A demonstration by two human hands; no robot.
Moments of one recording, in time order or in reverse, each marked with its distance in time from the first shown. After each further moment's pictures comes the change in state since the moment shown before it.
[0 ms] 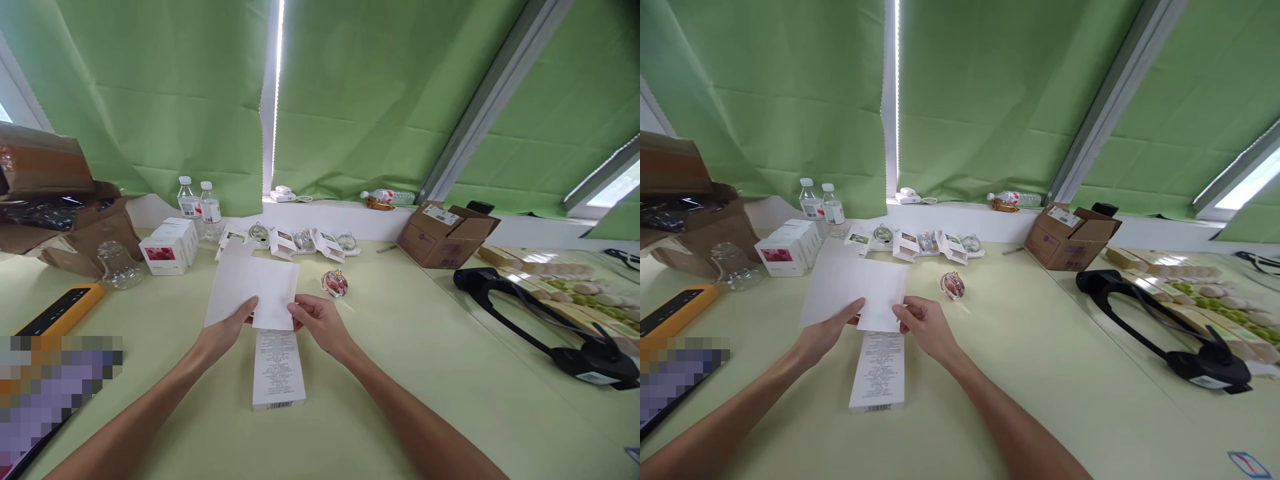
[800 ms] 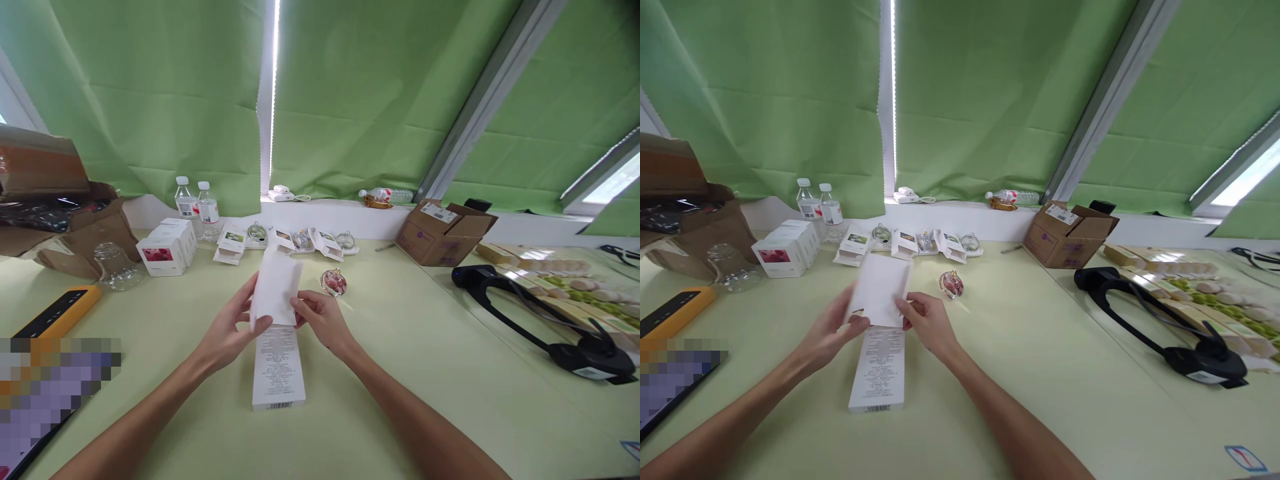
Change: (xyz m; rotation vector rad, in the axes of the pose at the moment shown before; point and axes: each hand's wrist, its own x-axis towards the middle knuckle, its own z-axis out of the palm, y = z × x) left_hand -0.012 0.019 0.004 0.004 -0.272 0.293; right_hand 0.003 0.002 -0.004 -0.003 0.092 0.025
